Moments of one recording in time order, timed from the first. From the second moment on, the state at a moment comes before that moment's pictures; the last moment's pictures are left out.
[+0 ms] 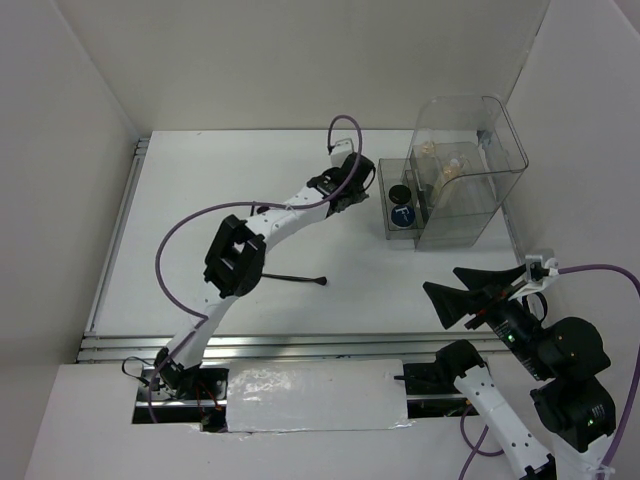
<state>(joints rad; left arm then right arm) -0.75 2.36 2.14 -0.45 -0.41 -0.78 0.40 0.20 1.03 -0.79 -0.14 0.44</state>
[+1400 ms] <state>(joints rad) -0.75 2.65 2.24 0.10 0.14 -0.77 0.40 0.17 1.03 -0.82 -0.12 0.41</state>
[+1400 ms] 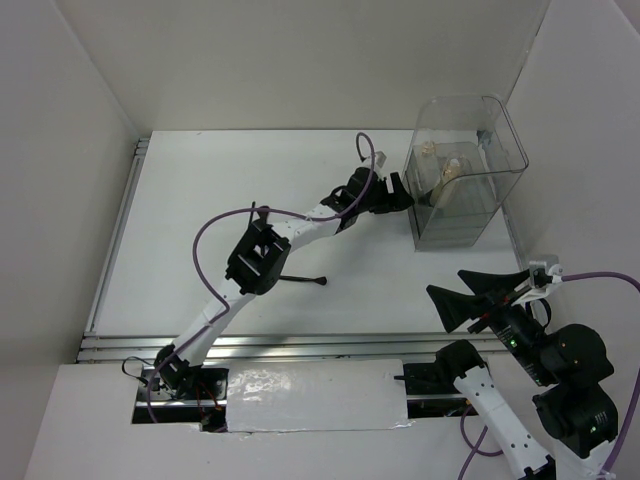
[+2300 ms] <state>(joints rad) -0.73 2.73 2.17 0.36 0.21 -1.03 0.40 0.16 0.99 -0.81 -0.16 0.41</state>
